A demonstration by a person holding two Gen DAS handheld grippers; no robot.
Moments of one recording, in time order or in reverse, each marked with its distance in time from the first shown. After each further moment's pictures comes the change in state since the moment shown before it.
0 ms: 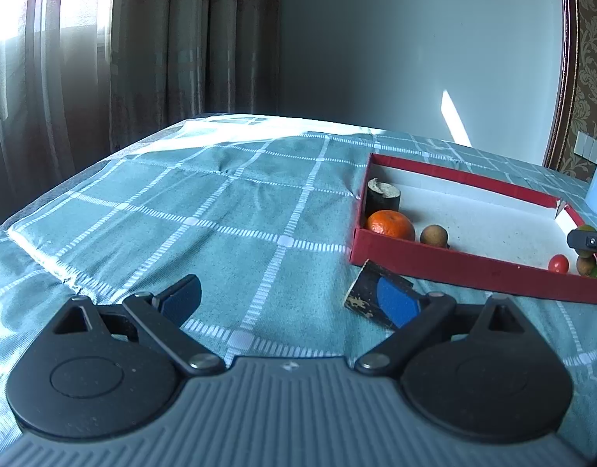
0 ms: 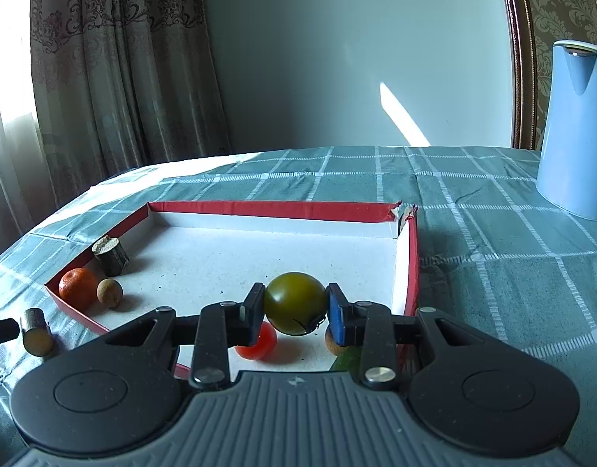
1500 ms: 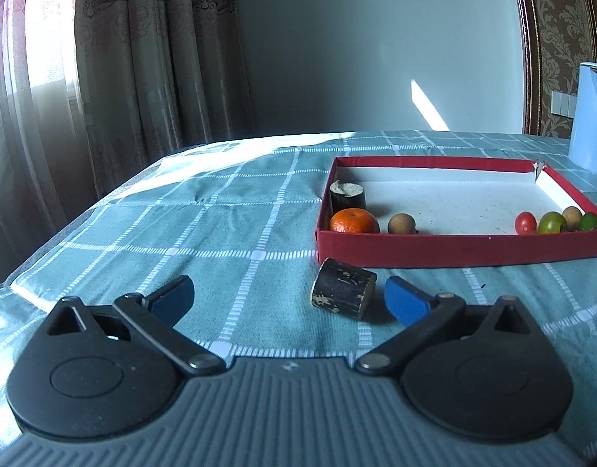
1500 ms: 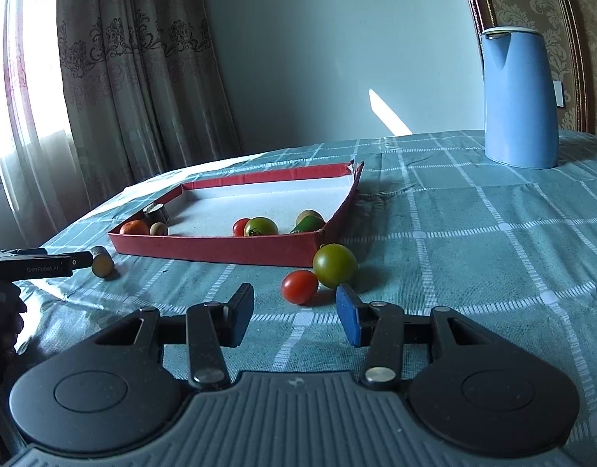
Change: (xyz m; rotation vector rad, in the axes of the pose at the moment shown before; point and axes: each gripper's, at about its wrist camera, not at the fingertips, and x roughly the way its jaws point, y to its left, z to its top) left arm -0.012 -0.027 -0.006 0.172 -0.054 -0.007; right arm -0.123 -0.035 -0.080 0.039 -0.036 0.059
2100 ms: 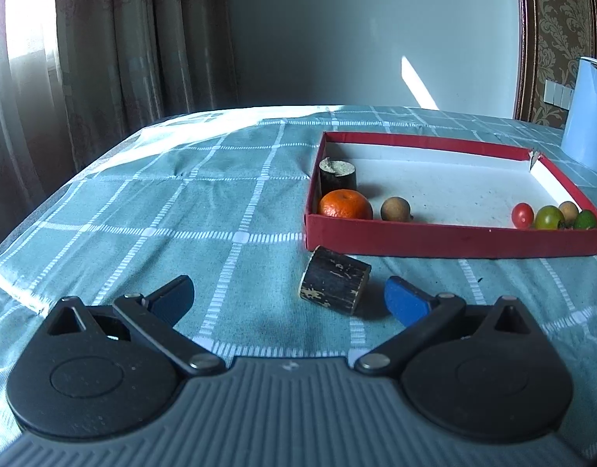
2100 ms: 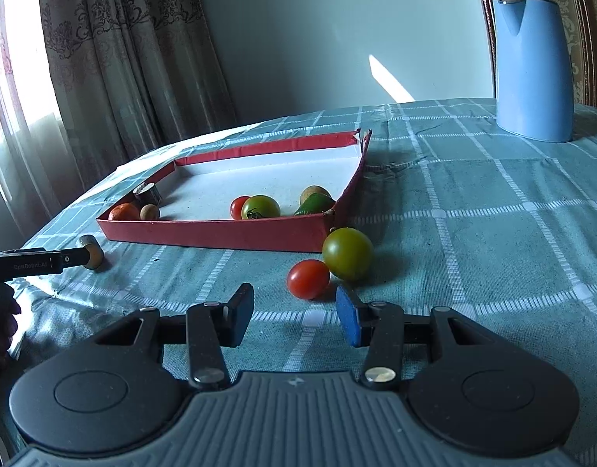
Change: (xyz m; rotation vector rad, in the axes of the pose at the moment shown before) left arm 0.022 0.003 0.008 -0.008 0.096 -0.063; right arm 0.028 -0.001 0.008 0.059 0.082 0.000
